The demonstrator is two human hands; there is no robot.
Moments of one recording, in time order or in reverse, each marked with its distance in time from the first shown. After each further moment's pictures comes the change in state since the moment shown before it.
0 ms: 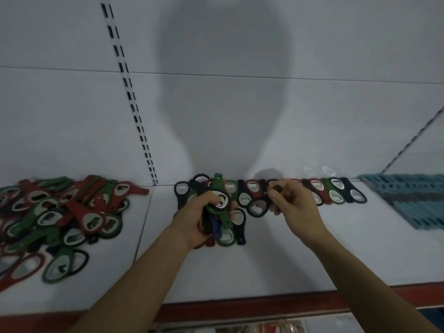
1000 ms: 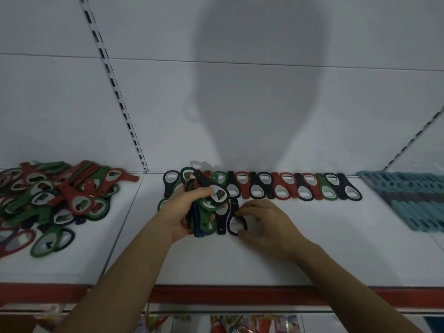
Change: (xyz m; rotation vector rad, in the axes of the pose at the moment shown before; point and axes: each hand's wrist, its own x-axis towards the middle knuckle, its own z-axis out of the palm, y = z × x) left_hand -0.011 -0.017 0.024 0.271 0.191 0.089; right_hand -0.021 0.047 -0.015 -0.644 -0.445 -0.376
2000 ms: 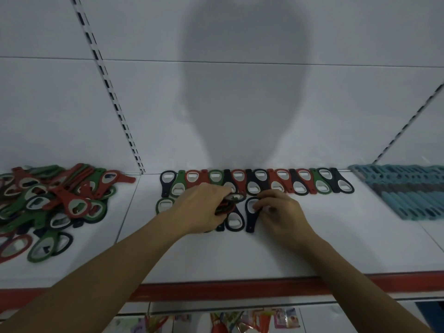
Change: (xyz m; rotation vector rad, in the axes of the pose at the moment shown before) left_hand 0.008 0.005 0.021 1.788 -0.185 0.663; right_hand -0.015 0.020 -0.010 0.043 0.214 0.108
